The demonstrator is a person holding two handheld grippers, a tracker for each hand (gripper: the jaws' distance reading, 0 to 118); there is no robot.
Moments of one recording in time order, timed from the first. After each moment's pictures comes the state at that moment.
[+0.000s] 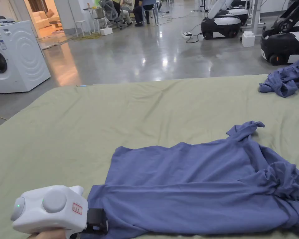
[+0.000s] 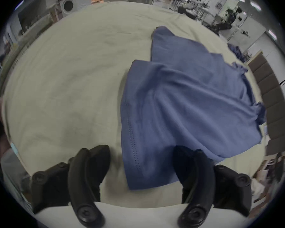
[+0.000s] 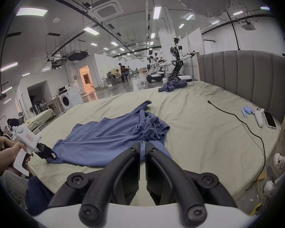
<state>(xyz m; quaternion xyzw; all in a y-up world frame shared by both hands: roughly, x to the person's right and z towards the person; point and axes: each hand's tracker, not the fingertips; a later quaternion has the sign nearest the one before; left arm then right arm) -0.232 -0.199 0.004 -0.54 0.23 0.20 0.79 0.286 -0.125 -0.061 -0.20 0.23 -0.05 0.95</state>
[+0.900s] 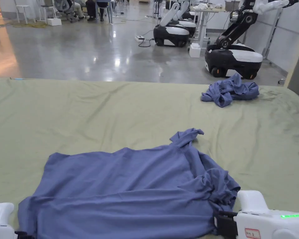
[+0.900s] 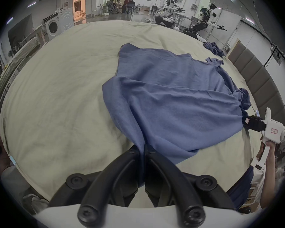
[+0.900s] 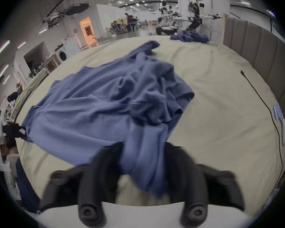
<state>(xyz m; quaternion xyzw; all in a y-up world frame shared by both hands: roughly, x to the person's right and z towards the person) -0.195 -0.179 0.024 -0.48 0.15 0.18 0.85 0.258 -0.253 -0.245 -0.41 0.27 0.06 0.87</state>
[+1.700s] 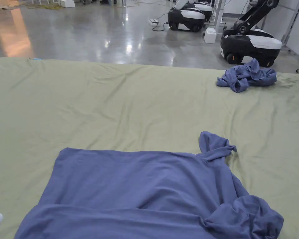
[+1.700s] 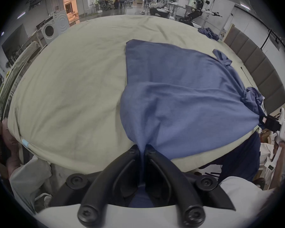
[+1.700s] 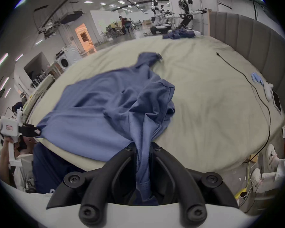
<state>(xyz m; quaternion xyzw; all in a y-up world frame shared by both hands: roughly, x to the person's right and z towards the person) -0.185 -0.176 0.125 -0.52 0.14 0.13 0.83 0.298 -0.149 -0.061 -0.44 0.25 0.02 0.86</state>
